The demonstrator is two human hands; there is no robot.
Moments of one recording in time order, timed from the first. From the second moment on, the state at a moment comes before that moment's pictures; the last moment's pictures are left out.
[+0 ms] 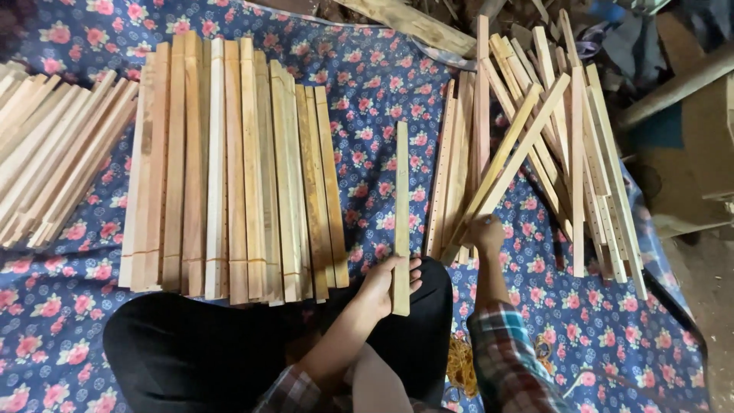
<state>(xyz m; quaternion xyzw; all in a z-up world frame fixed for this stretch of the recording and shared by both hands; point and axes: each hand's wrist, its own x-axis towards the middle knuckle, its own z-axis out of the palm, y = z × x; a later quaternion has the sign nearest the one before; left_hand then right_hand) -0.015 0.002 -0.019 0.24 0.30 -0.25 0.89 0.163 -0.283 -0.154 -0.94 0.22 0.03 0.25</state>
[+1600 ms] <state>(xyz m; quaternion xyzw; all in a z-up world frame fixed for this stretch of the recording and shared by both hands) -0.070 0.075 -0.075 0.67 0.18 -0.21 0.68 -0.011 -0.071 0.040 -0.69 0.14 0.21 0.68</state>
